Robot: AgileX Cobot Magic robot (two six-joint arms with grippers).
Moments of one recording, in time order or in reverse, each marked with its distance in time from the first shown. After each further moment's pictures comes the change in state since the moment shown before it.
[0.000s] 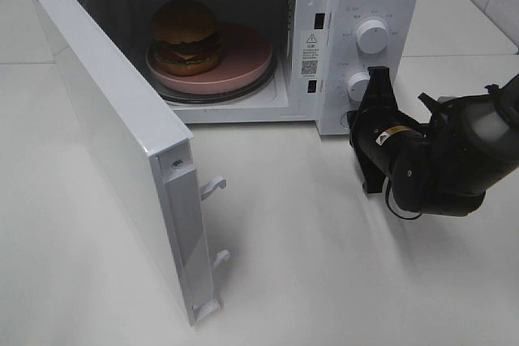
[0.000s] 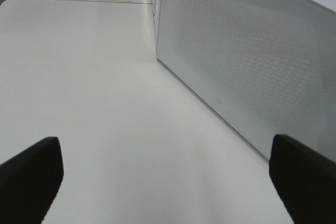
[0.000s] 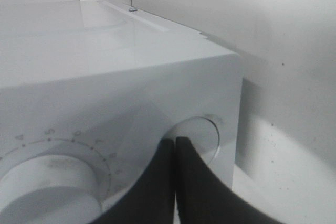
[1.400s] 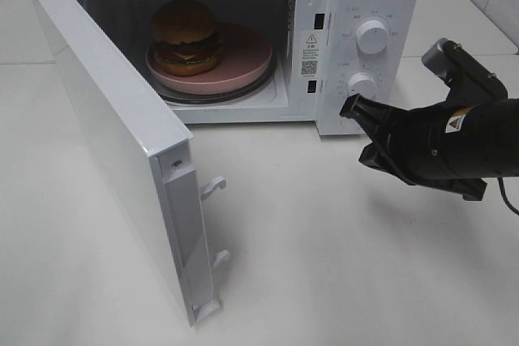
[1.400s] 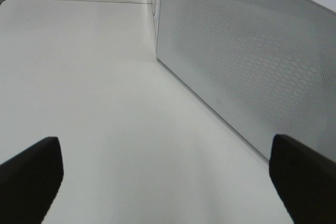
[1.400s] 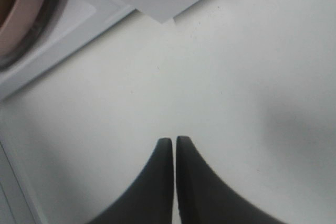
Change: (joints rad) left arm 0.000 0.000 0.000 0.000 0.000 0.000; right arm -0.006 -0.580 0.177 -0.185 0.856 -0.840
